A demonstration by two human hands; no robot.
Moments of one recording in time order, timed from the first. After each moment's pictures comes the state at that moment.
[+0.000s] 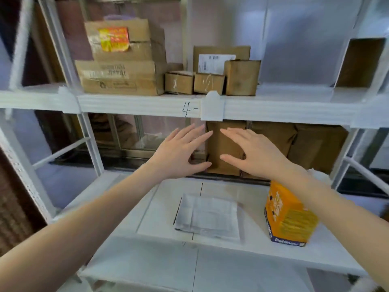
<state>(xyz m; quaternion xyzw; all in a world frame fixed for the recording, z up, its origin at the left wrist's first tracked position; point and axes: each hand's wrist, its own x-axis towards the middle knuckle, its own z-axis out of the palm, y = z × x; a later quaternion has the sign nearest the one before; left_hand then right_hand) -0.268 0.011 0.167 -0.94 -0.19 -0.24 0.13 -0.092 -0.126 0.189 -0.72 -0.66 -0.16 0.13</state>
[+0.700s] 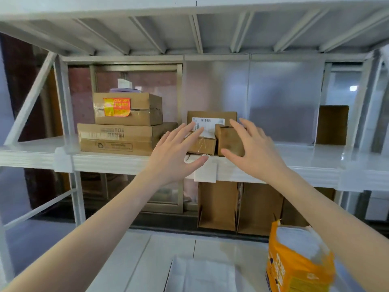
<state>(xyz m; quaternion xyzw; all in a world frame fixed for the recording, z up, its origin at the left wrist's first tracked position) -0.241 0.036 0.285 -0.89 -0.21 -0.39 0.12 -0.079 -0.100 0.305 -0.74 -0.55 -0.28 0.25</state>
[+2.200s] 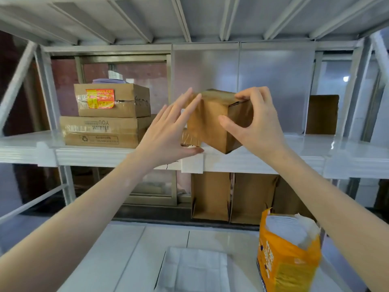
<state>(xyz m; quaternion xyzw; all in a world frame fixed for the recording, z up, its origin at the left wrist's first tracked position) -0.231 0.017 0.307 -0.89 -0.11 -0.42 0.16 -0.076 -0.128 0.323 -0.58 -0.57 -0.28 0.52</state>
